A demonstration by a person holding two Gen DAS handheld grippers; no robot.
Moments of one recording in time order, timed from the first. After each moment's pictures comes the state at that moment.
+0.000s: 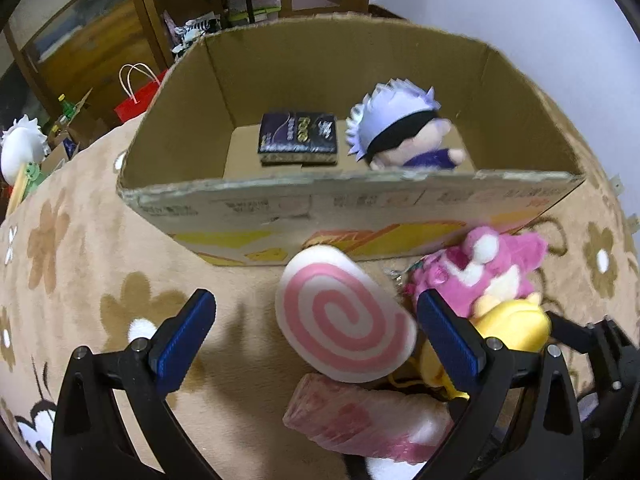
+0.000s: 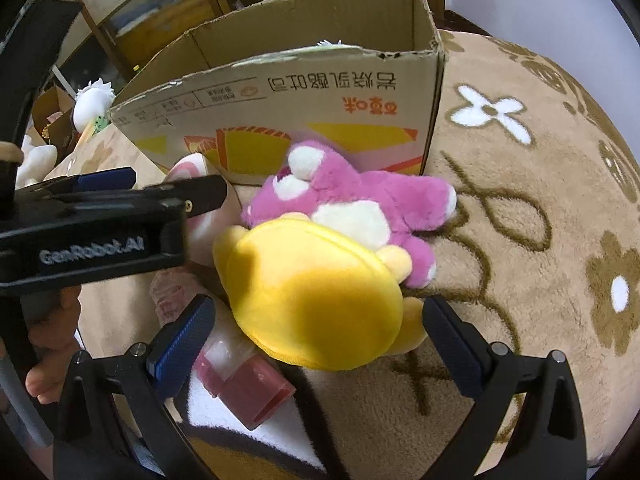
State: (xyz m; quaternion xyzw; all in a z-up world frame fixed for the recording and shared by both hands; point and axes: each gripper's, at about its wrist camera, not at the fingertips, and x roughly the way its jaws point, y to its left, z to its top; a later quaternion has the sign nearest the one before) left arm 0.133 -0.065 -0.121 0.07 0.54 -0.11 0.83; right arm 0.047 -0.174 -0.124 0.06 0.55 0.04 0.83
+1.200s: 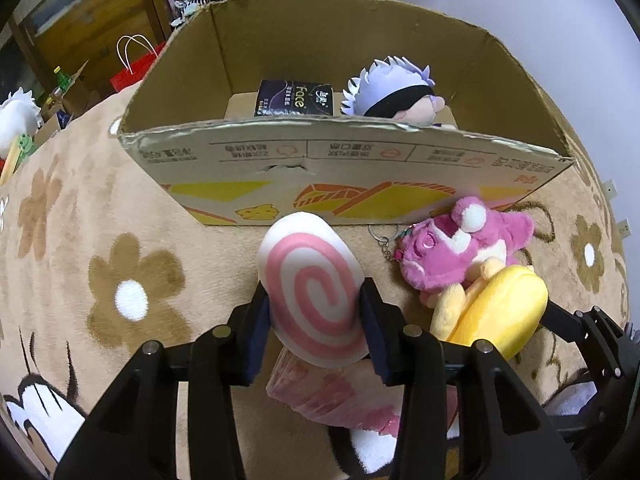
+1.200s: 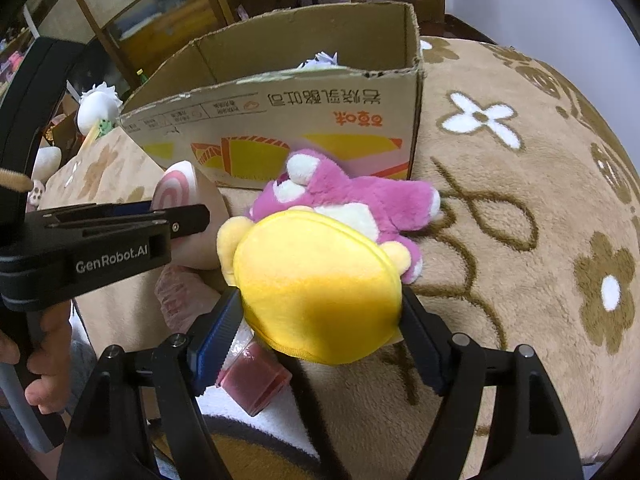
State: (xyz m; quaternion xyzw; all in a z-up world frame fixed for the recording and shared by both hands) left arm 0.115 -0.054 -0.118 0.03 0.57 -0.12 0.81; right arm 0.038 -0.184 -0.111 0.07 0.54 0.05 0.84
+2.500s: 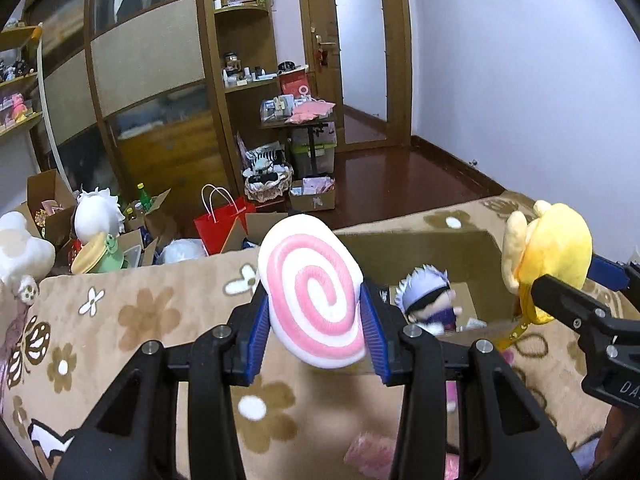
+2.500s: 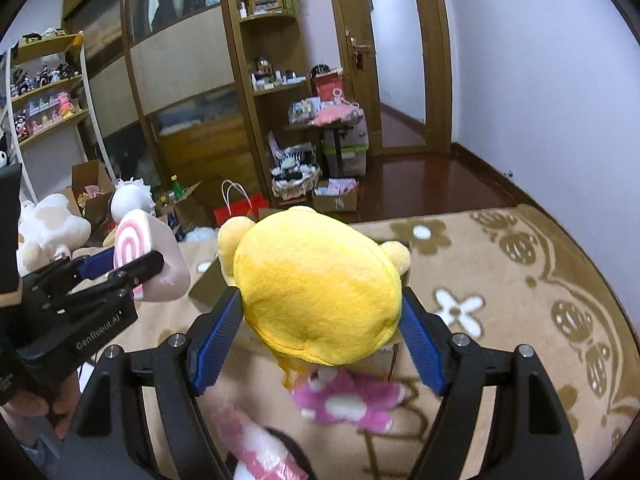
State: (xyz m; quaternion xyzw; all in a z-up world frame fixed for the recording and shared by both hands) left arm 0.087 -0.015 0.030 0.05 0.31 -0.03 0.95; right arm 0.055 -0.180 0.033 0.04 0.32 0.06 0.95
